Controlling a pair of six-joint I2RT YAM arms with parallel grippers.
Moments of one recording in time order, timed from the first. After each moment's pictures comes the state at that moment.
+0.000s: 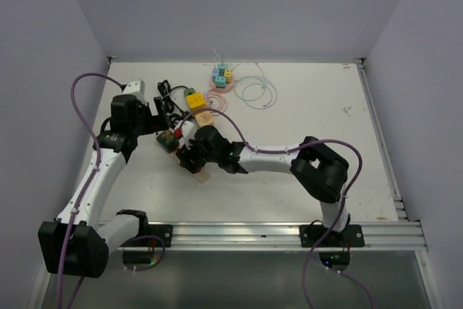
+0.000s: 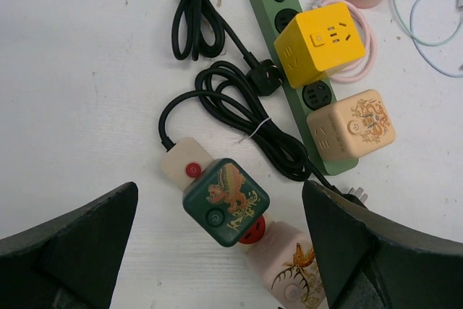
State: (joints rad) left arm -0.09 1.07 0.87 -0.40 -0.02 -0.27; right arm 1.06 1.96 1.27 0.16 -0.04 0.04
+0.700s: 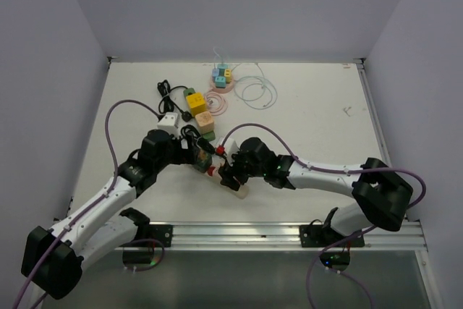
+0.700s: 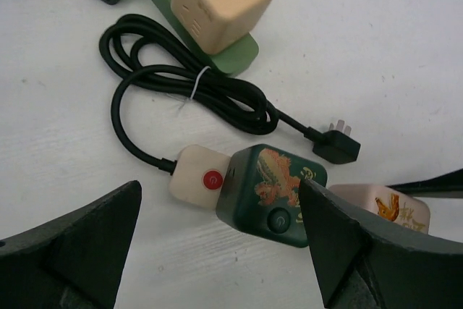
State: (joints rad) left arm -0.48 0.91 0.56 -0.21 -0.09 -0.36; right arm 0.98 1.47 0.76 0.07 -0.18 -0.04
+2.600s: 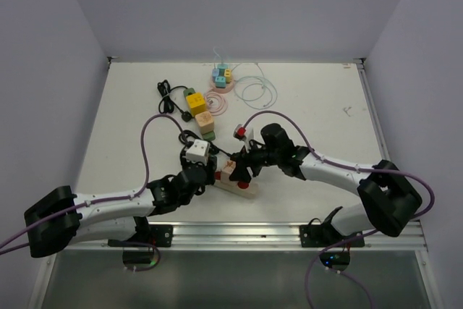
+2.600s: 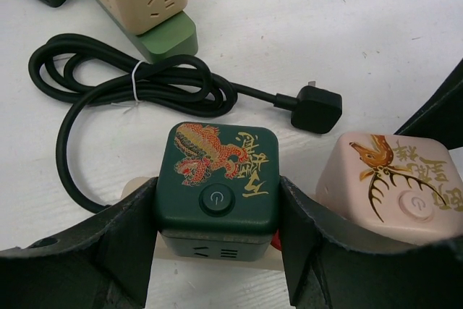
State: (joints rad) left arm -1.07 1.07 0.35 0.17 -0.69 -0.46; right arm 0.72 1.42 0.70 0.08 -0.59 0.14
